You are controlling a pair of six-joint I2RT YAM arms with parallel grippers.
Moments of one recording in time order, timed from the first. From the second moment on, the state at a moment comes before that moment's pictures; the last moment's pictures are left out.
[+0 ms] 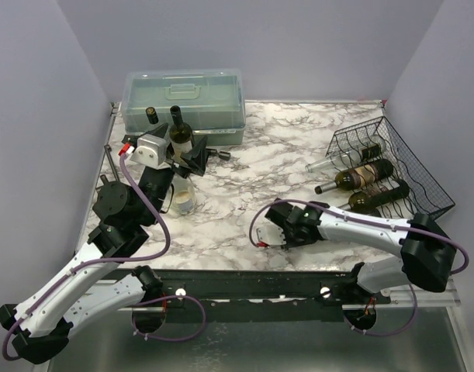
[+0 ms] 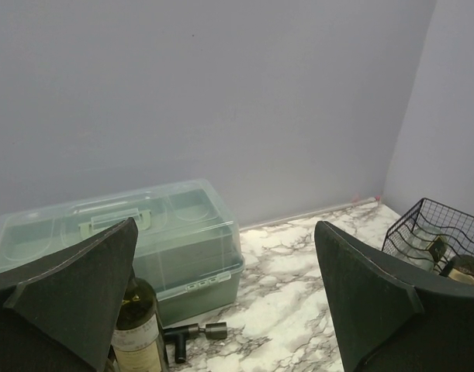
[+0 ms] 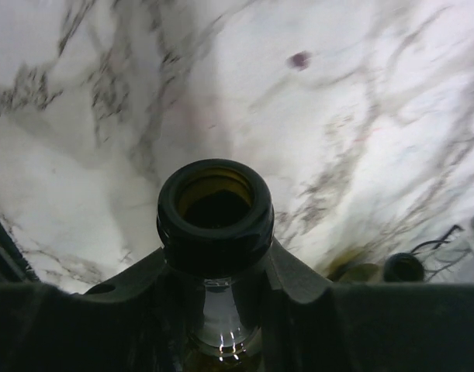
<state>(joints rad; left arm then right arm) -0.81 0.72 0.94 0.18 -0.39 0.14 0.99 1.36 0.77 -0.83 0.25 -0.82</state>
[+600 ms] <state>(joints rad) -0.81 0.72 0.93 0.19 -0.39 0.16 0.98 1.39 1.05 -0.84 0.22 -0.75</state>
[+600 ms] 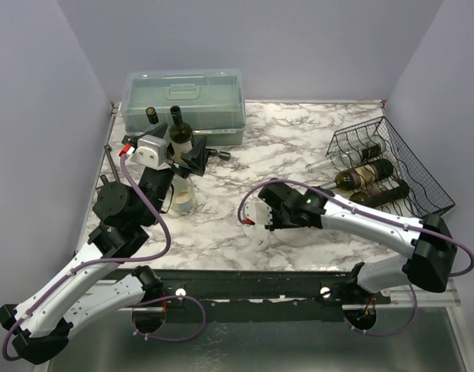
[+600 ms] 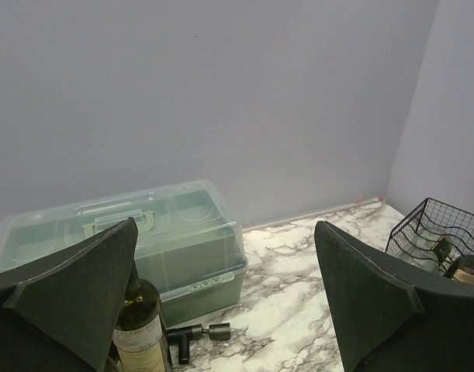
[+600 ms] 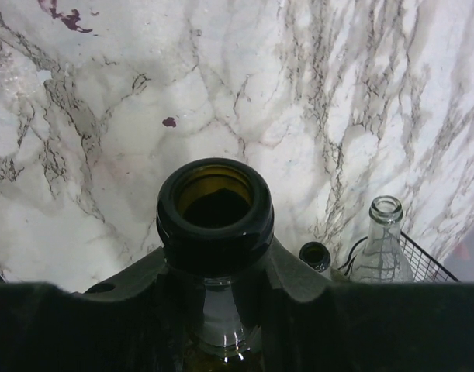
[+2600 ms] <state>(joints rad) -0.86 0.77 0.87 0.35 -0.75 0.25 0.95 1.19 0.70 -0.98 0.05 -0.95</state>
